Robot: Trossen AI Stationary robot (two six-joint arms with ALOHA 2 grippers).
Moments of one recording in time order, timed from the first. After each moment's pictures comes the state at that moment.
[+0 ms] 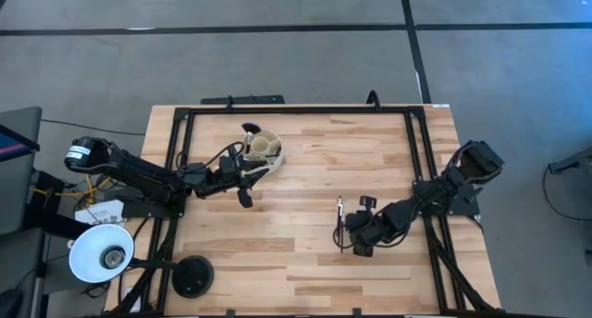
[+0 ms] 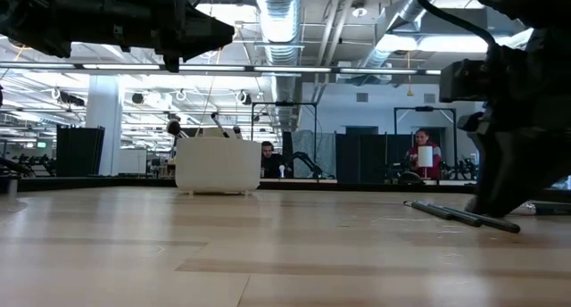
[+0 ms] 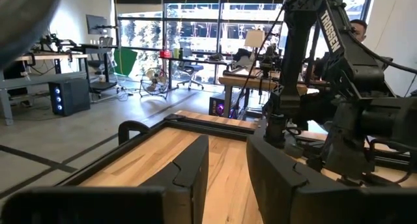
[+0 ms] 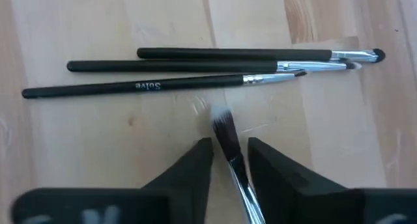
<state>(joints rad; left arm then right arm) -0.15 1.19 0.30 1.02 -0.44 0.02 0.51 1.63 0.75 -0.45 0.34 0.58</state>
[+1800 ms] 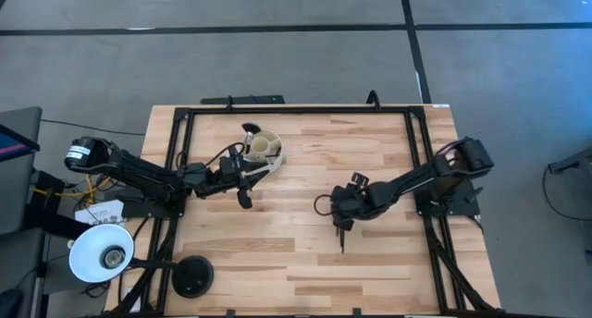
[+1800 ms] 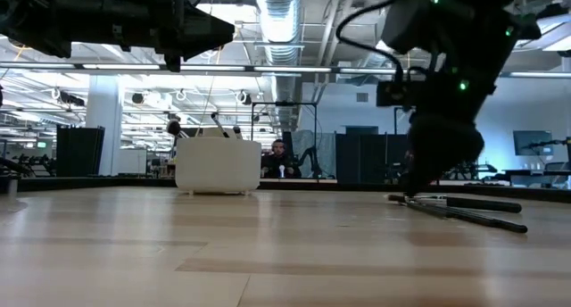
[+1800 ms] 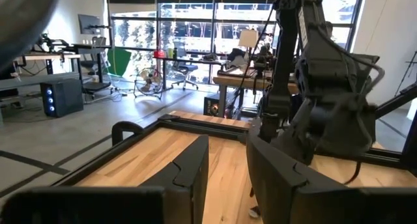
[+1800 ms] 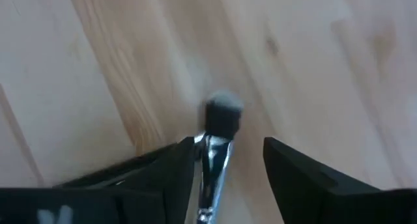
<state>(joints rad) -0.15 1.19 0.30 1.02 -0.41 0.02 0.26 1.68 0.84 -0.49 0.43 0.53</state>
